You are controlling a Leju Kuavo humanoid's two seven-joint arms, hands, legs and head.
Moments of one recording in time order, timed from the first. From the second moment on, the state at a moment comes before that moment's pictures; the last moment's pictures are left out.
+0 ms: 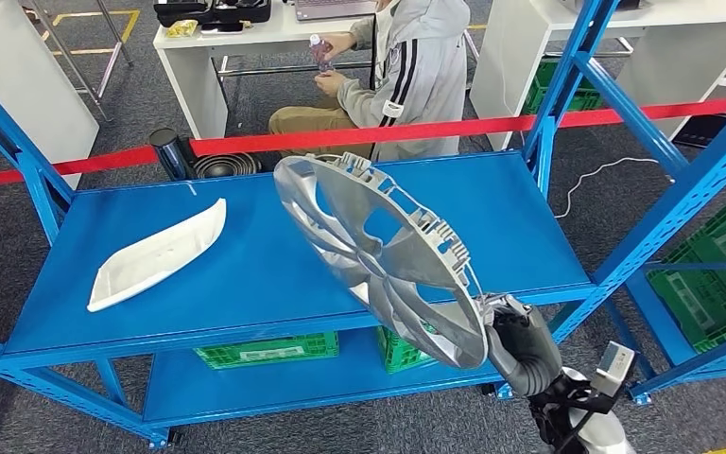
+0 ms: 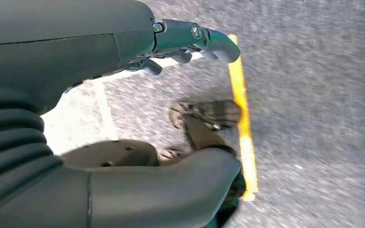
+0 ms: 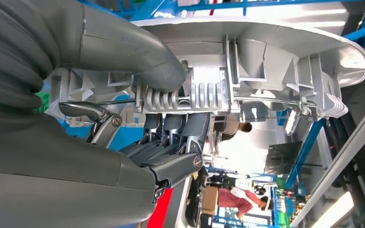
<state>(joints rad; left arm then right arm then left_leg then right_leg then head) -0.10 -0.17 1.23 -0.19 -1.07 -0.22 -0.50 0.07 -0.19 0.21 -1.61 -0.16 0.45 -0.56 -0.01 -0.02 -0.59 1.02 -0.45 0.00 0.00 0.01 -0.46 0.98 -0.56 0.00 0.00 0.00</state>
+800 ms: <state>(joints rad) -0.10 -0.16 1.24 -0.19 -1.05 -0.25 -0.37 0.09 -0.07 0.13 -1.59 -0.28 0.54 -0.54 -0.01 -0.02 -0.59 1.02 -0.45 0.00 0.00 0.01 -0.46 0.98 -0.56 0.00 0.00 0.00</state>
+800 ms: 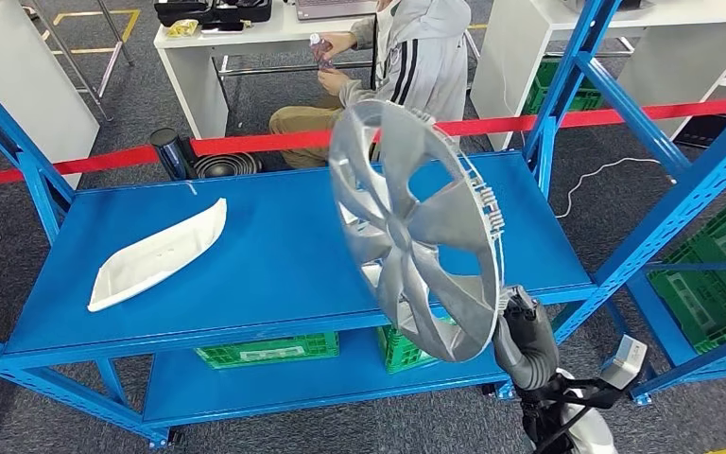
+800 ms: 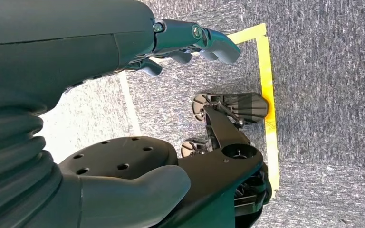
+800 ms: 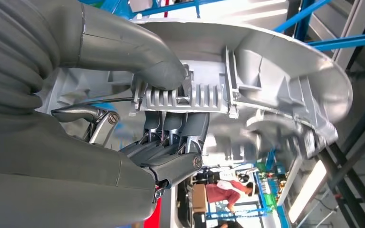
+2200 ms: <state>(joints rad) -0.11 -0.14 1.24 -0.19 -1.12 -0.23 -0.32 0.11 0.01 0.07 -1.61 -0.22 0.57 -0.54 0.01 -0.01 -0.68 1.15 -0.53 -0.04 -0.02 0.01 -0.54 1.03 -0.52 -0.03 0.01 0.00</state>
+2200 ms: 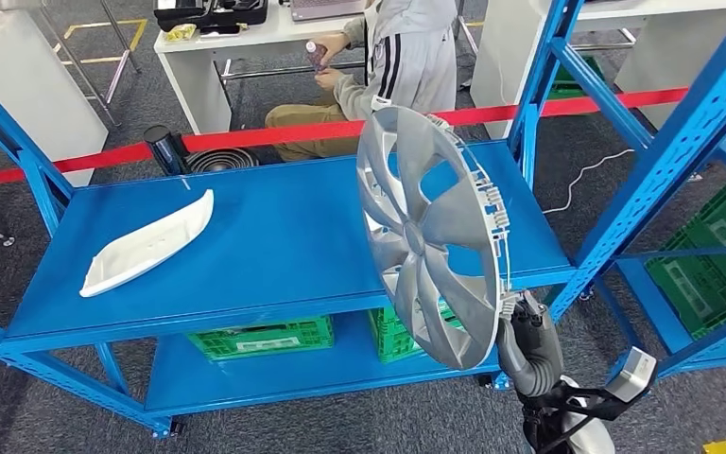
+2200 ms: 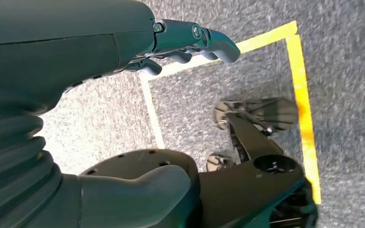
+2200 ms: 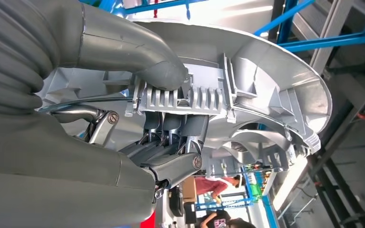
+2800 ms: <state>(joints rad) -0.11 -0.14 1.23 -0.19 -1.12 -0.22 -0.31 0.11 0.01 0.06 -1.61 -0.20 0.57 -0.55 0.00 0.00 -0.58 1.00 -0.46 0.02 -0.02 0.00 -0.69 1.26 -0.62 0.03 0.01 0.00</state>
